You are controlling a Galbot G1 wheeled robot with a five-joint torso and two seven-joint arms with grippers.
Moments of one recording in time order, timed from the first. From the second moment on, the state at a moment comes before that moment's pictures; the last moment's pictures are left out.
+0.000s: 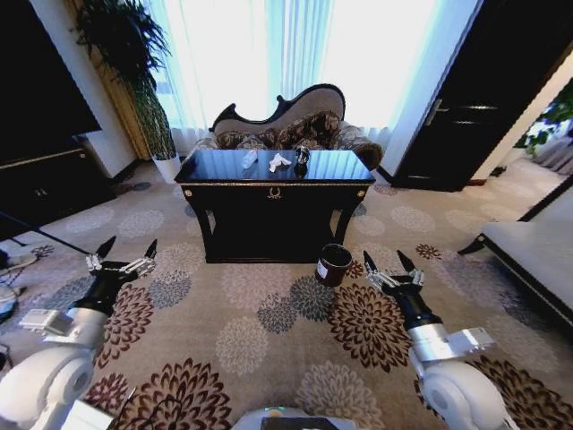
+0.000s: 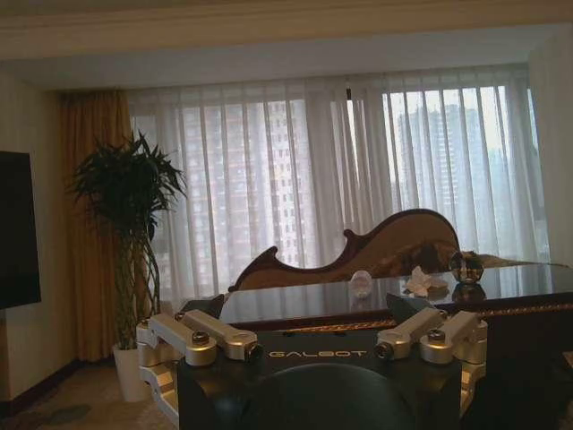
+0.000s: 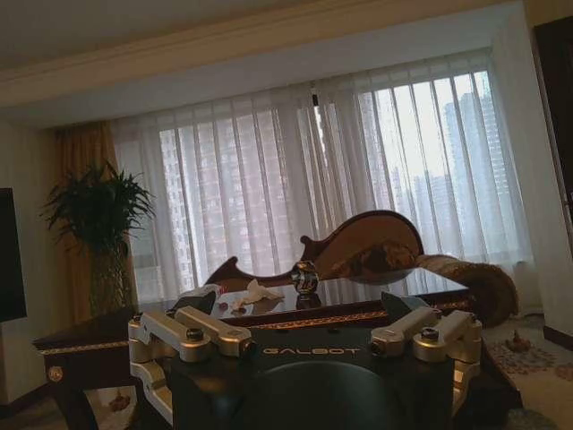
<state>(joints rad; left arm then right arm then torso) 1.71 -1.00 -1.04 -2.28 -0.67 0.02 0.00 -1.72 1.11 0.72 2.35 0.62 0.10 0.06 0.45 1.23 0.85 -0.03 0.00</state>
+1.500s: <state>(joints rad) 1.69 -0.99 -1.05 -2.24 -0.68 0.01 0.03 -1.72 1.13 0.72 2.34 0.62 0.07 0.09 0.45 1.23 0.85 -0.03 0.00</state>
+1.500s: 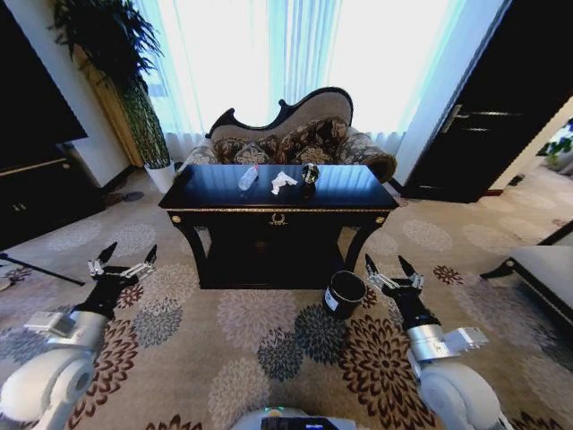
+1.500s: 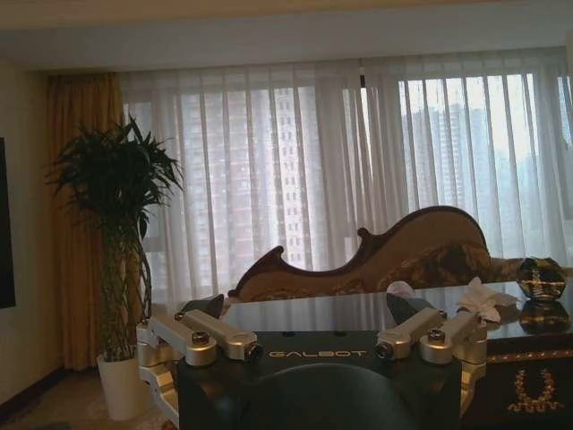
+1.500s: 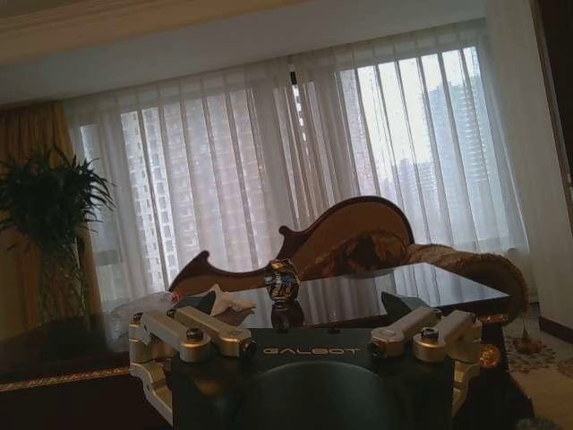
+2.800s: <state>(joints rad) 1.70 -1.01 -1.01 -2.26 -0.64 0.01 0.03 -1.71 1.18 0.73 2.36 0.69 0.02 0.17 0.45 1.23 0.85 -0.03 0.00</state>
